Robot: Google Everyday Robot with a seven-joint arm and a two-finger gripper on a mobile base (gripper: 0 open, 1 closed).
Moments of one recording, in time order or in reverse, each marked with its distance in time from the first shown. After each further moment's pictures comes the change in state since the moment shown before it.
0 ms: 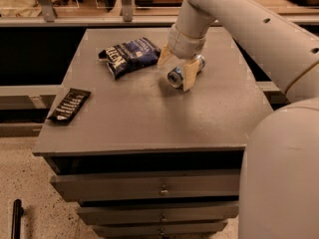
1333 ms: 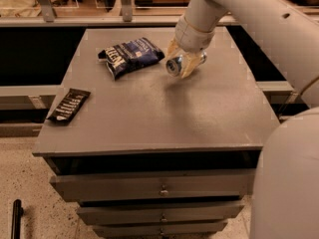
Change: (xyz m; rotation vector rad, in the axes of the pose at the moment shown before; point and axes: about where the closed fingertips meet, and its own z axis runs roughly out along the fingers) arm 0.004 -0.001 -0.030 0.082 -0.002 0.040
